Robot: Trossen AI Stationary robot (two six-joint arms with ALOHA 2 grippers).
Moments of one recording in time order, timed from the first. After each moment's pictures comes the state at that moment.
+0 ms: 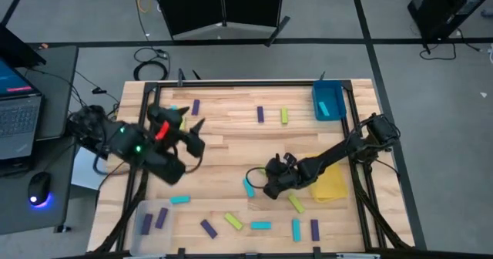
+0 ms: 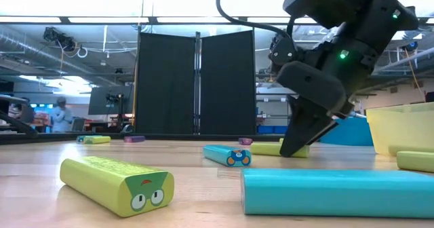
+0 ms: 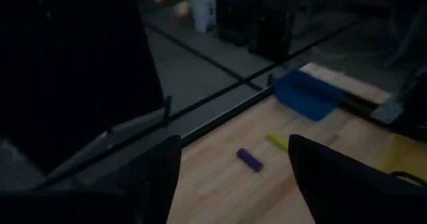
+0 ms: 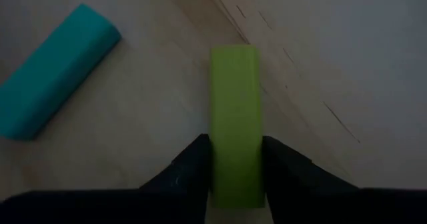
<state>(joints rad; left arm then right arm) -0.50 1.46 1.83 -1.57 -1.22 -1.17 0.34 1.85 0.93 -0.27 0.41 0.89</state>
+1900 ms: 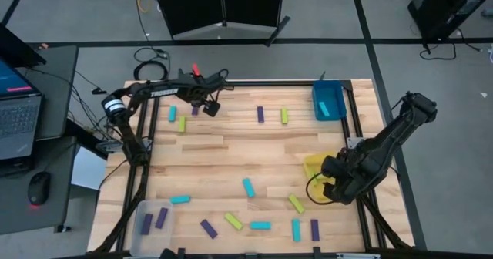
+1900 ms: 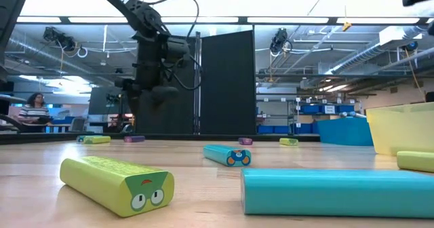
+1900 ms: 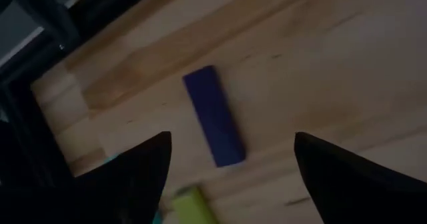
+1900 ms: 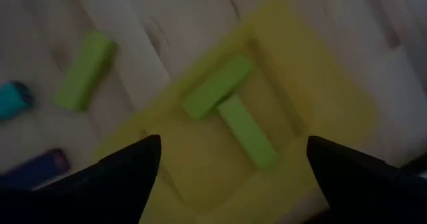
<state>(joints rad) 0.61 1.73 1.22 -0.93 -0.35 -0.45 0.79 1.20 0.91 -1.21 0.29 1.28</state>
